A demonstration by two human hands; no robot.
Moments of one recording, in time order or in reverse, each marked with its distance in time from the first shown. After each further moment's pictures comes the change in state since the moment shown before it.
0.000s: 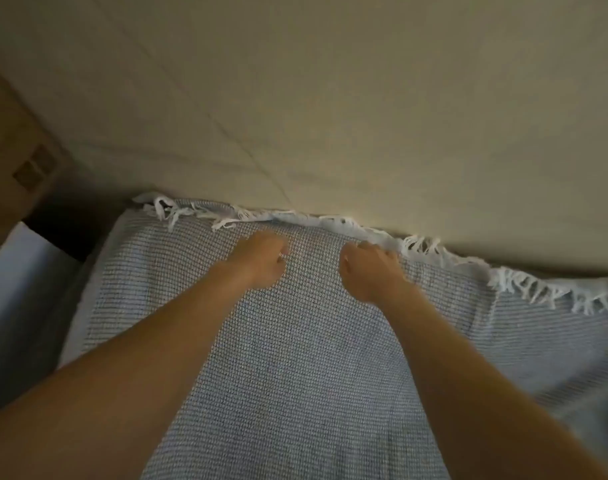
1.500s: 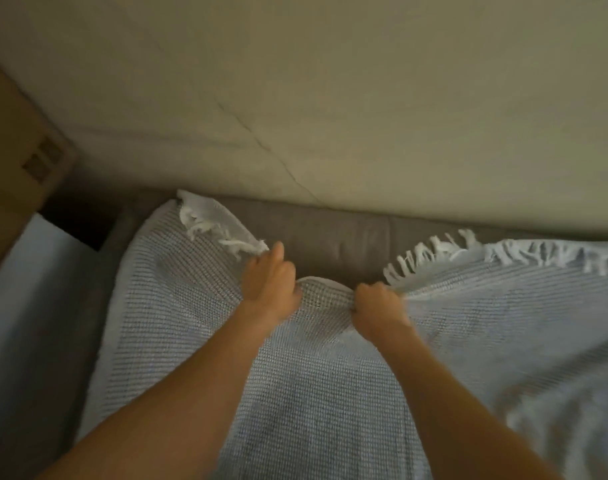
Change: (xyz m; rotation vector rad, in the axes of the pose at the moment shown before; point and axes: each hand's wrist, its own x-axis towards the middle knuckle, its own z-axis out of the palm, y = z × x) left_hand -0.052 0.020 0.072 0.273 0.097 -0.073; right_hand -0.061 0.000 0.090 -0.010 -0.151 0.121
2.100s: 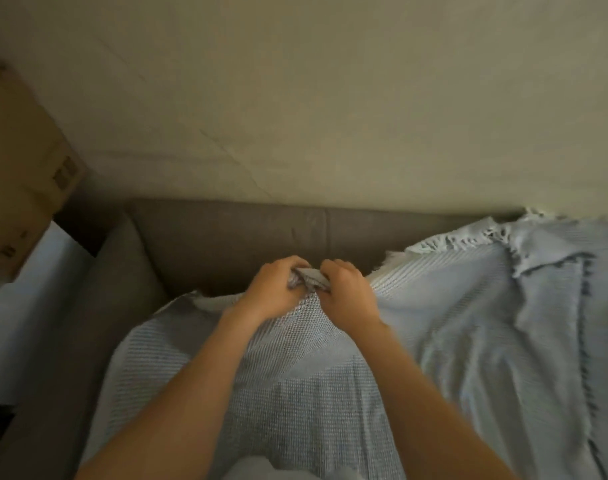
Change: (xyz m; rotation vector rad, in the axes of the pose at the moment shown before) left_hand -0.211 0.088 -0.101 -0.743 -0.018 0.242; right_hand -0.252 0.008 -0.047 0.372 0.487 -0.186
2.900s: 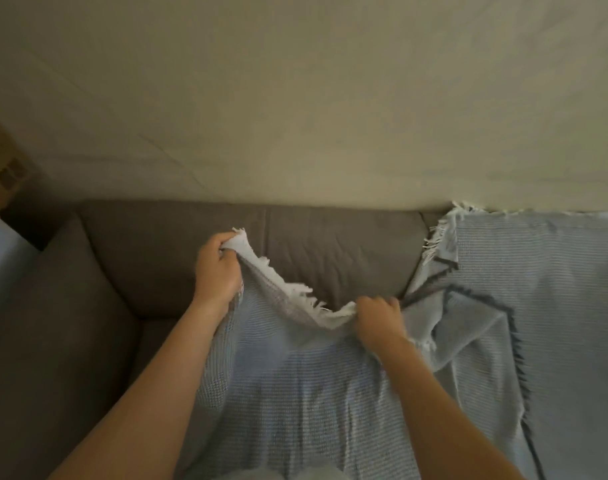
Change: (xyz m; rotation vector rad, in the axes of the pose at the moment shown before) left_hand -0.030 0.137 0.102 -0.470 0.615 -0.299; right_hand -0.145 0.219 -0.096 -0.421 -0.272 0.293
